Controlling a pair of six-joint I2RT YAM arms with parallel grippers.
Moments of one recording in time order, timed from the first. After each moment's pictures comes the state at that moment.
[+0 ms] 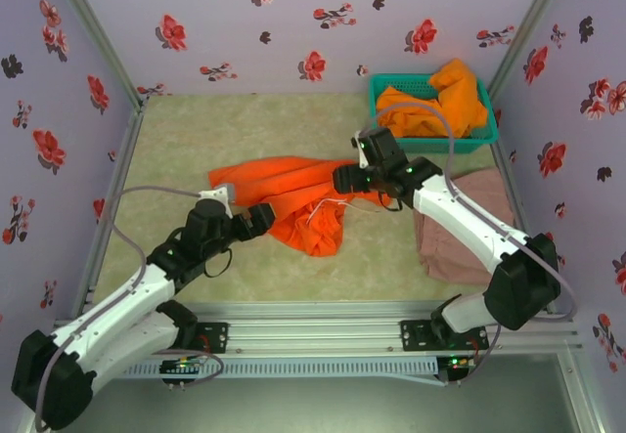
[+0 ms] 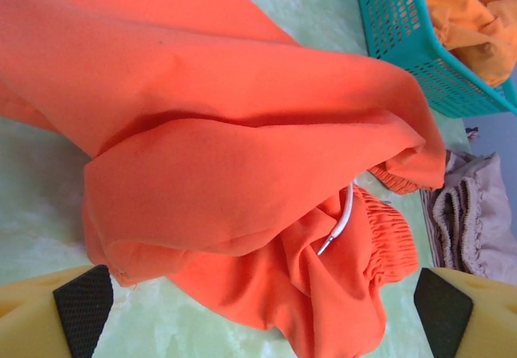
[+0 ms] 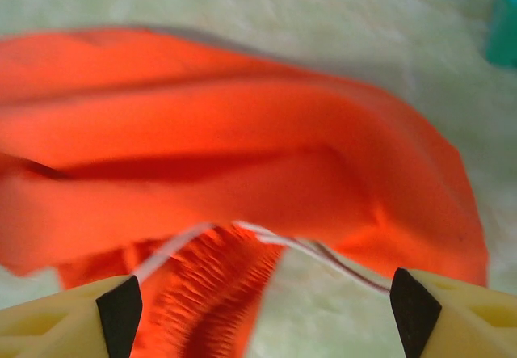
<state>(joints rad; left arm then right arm) -0.62 0.86 0.50 -0.19 0.01 -0.81 0.59 1.42 1.16 -0.64 0.05 0.32</state>
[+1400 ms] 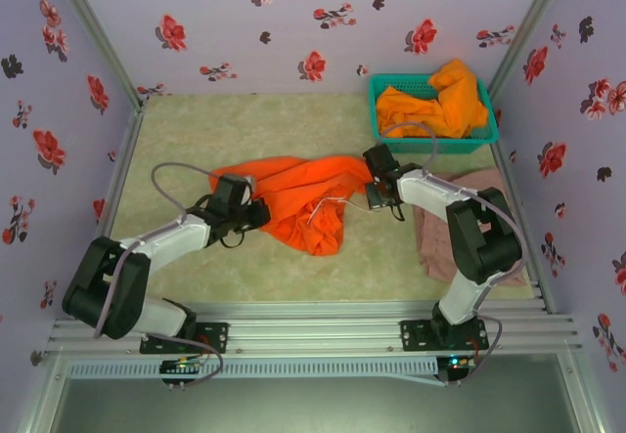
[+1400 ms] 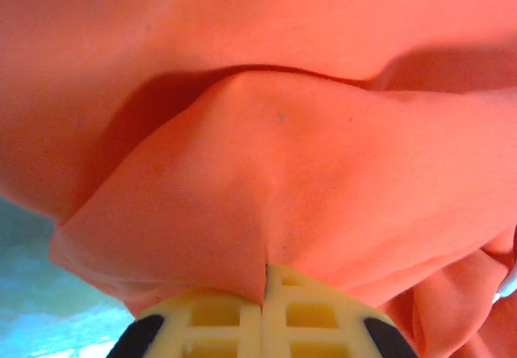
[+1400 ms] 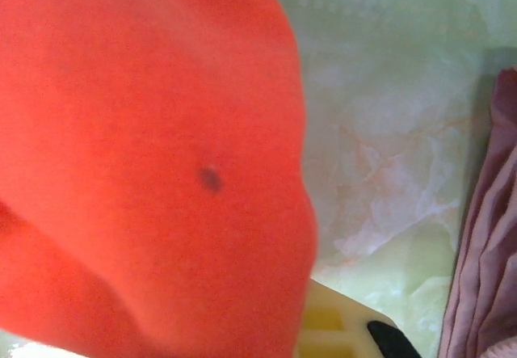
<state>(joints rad) -0.49 1.39 0.66 -0.12 0.19 -0.67 0.44 1.73 1.06 -0.52 0.24 0.24</state>
